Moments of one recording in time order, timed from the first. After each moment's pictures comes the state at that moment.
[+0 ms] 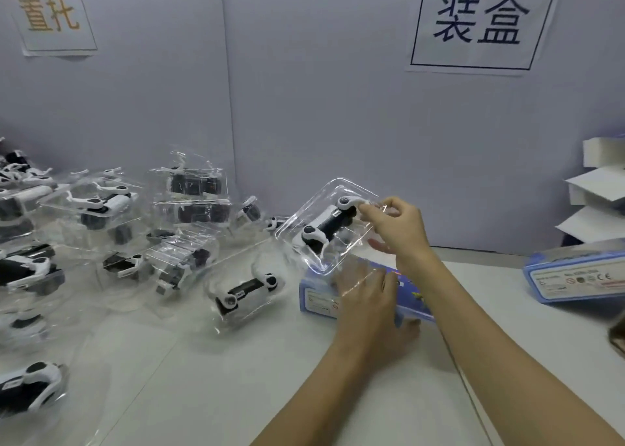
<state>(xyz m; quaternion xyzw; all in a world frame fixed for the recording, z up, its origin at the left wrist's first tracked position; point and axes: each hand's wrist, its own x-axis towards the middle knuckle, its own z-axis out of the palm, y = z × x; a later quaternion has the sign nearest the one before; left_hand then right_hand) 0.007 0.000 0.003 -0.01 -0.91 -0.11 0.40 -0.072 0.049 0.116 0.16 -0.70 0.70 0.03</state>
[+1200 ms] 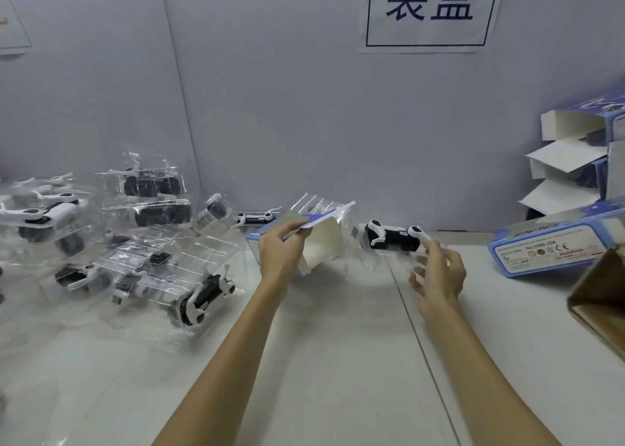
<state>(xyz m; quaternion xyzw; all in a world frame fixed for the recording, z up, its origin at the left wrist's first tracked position) -0.031 -0.074 0.048 0.12 -0.70 -0.64 0.31 -0.103 0.150 0.022 -0.13 -0.53 0.83 0.11</state>
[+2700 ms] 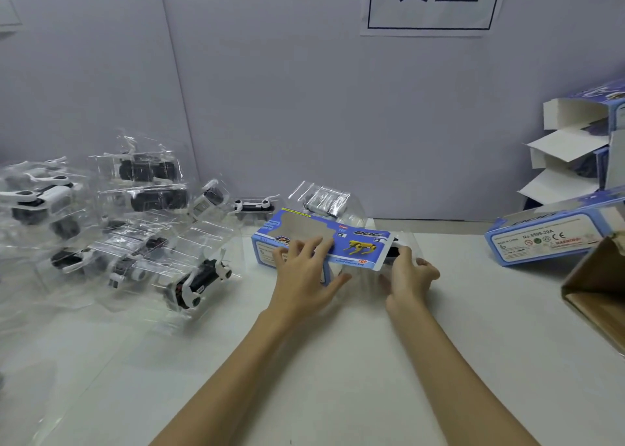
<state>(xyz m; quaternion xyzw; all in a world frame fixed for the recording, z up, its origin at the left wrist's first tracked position) -0.014 -0.047 -0.014 0.01 -0.94 -0.11 0.33 -0.094 0.110 -0.004 -0.22 -0.58 0.79 0.08</state>
